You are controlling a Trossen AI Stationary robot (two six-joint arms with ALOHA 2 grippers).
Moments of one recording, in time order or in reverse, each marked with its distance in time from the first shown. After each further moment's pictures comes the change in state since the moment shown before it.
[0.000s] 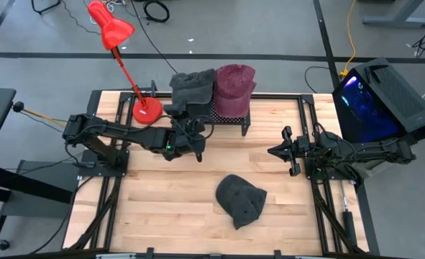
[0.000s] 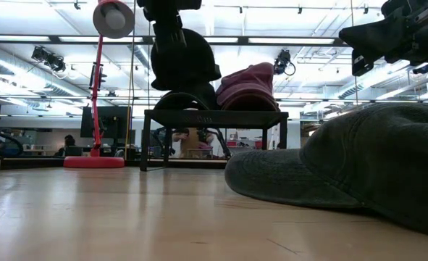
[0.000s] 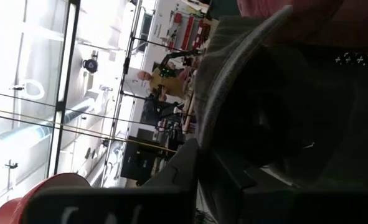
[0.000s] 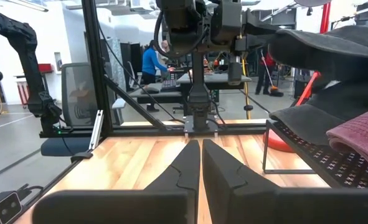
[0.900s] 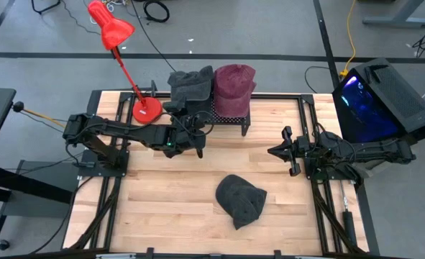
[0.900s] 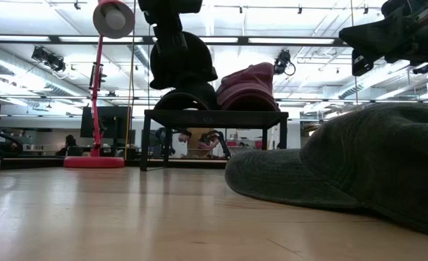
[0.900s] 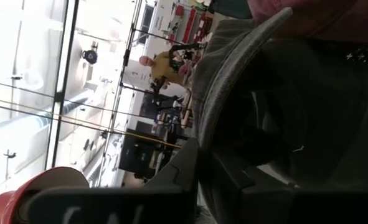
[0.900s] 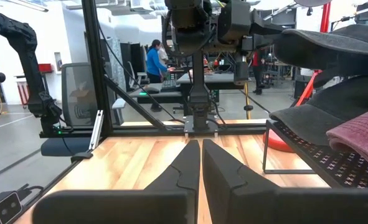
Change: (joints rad) left arm 0.033 0.002 0.000 0.000 0.005 -0.025; right arm 0.000 0.000 0.000 0.000 0.000 0.000
